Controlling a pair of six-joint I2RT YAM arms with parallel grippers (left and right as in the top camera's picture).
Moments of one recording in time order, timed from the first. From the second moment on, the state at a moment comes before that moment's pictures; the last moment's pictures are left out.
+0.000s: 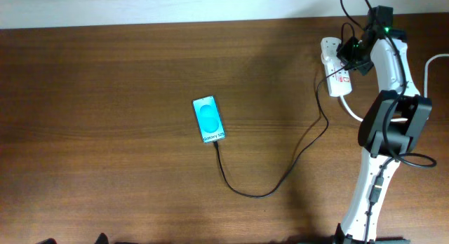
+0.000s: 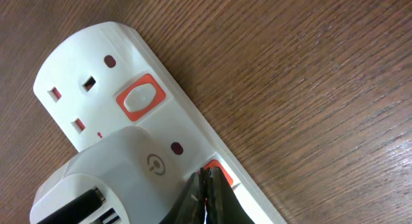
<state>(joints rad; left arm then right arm) -0.14 0.33 1.36 -1.69 -0.24 -0.42 -0.24 2.51 2.23 -0.91 -0.11 0.52</state>
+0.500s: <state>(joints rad) -0.14 0.33 1.36 -1.69 -0.24 -0.42 -0.22 2.51 2.23 -0.94 -0.03 0.51</state>
